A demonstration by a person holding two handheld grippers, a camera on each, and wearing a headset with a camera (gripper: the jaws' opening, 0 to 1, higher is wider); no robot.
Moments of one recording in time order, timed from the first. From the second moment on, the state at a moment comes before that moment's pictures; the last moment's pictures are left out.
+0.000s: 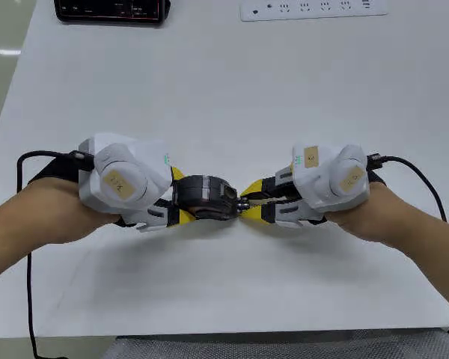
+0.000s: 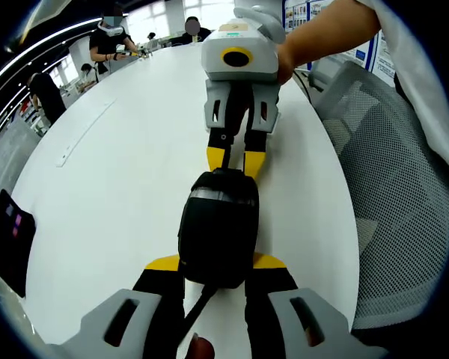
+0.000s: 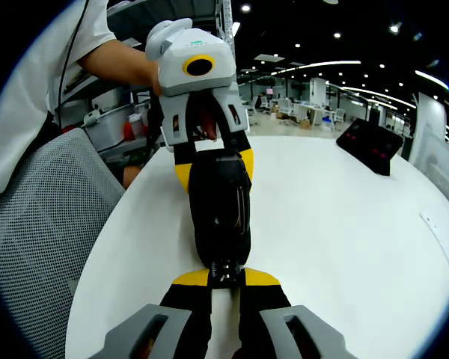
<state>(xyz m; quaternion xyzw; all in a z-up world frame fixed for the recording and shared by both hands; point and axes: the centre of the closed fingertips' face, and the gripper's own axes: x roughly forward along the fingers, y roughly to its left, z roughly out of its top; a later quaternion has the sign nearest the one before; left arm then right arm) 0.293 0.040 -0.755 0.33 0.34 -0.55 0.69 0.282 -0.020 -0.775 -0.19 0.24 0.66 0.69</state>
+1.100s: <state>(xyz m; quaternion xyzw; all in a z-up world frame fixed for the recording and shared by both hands) 0.294 0.039 -0.757 0.33 0.34 -0.55 0.69 0.284 -0.065 -0.773 -0.21 0.25 0.65 0.68</state>
